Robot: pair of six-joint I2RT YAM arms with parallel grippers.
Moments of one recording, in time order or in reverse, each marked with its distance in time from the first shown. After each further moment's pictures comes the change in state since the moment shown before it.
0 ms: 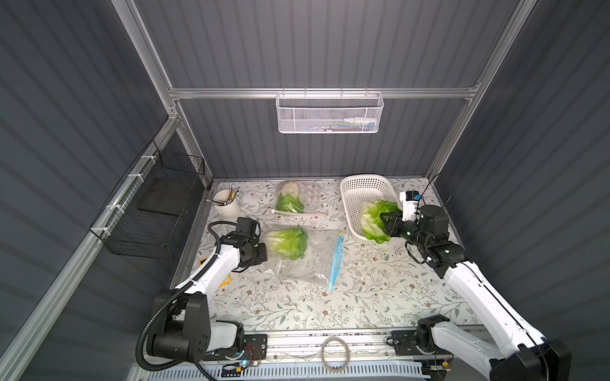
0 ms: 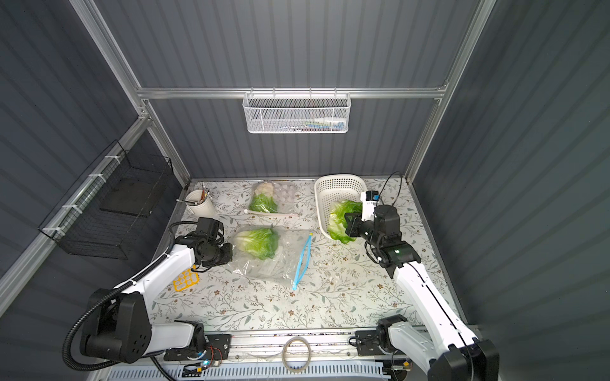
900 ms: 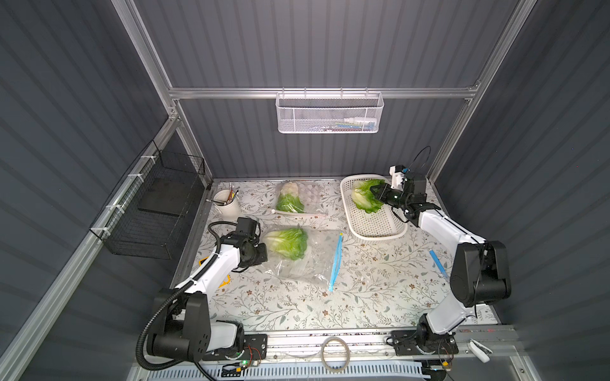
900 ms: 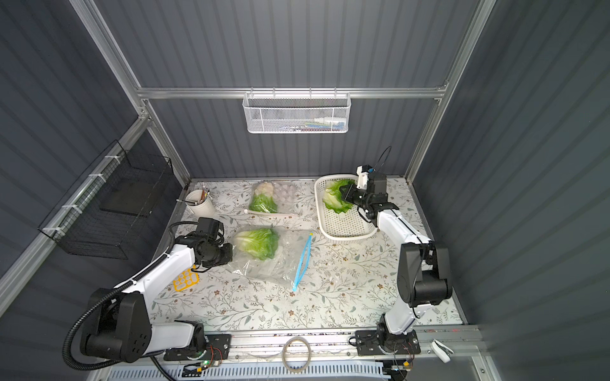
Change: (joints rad) left arm 0.000 0.001 0.000 -0.003 0.002 0.000; right arm -0.106 0.658 0.385 0.229 -0.192 0.166
